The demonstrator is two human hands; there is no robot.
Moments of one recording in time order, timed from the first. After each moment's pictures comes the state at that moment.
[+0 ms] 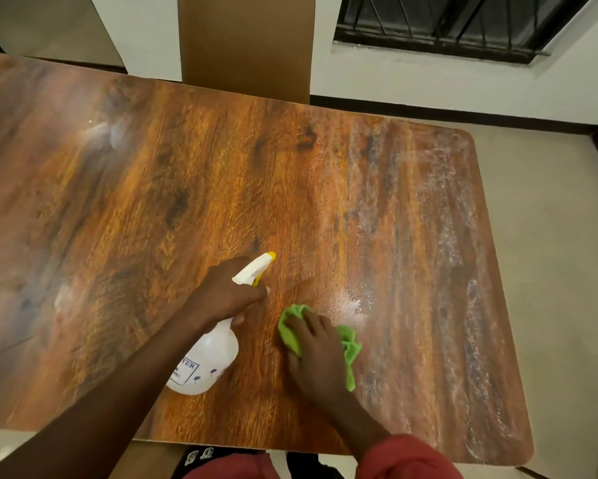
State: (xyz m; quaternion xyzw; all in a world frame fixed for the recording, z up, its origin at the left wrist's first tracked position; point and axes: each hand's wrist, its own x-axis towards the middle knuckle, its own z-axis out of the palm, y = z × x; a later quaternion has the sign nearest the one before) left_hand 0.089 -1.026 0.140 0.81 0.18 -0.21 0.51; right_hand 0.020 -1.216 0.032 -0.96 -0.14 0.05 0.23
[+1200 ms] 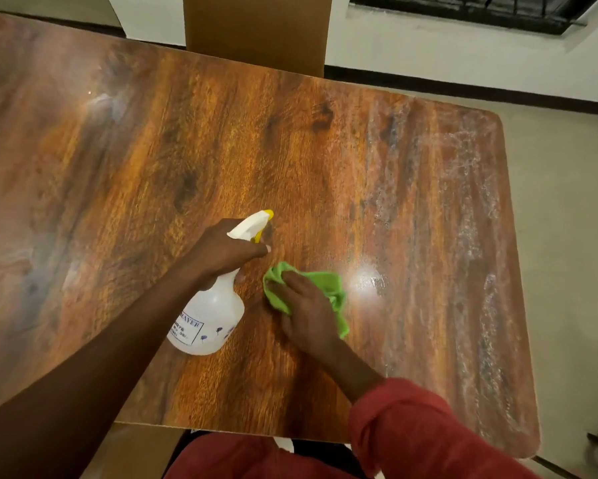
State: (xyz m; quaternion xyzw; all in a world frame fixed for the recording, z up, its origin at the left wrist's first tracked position) left_hand 0.138 -0.989 0.127 0.74 0.23 -0.23 0.58; right_hand 0.079 -1.180 0.038 -0.92 -0.24 0.10 0.28
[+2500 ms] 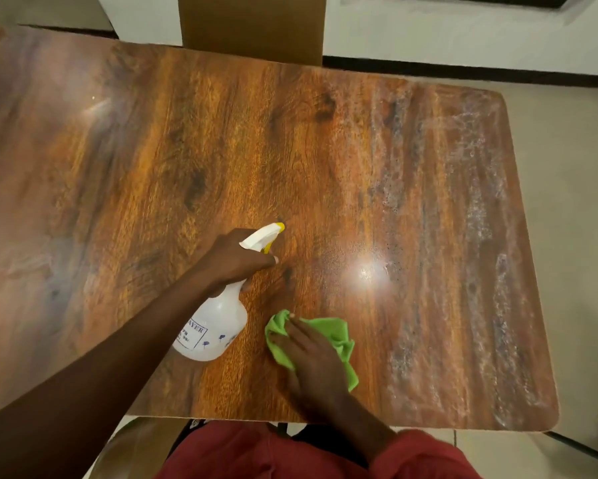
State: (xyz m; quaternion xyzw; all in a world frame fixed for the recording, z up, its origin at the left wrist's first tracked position) left_hand 0.113 -0.978 0.126 0.78 0.19 -0.27 0.53; right_hand -0.024 -1.173 0.033 -0.92 -0.26 0.12 0.28
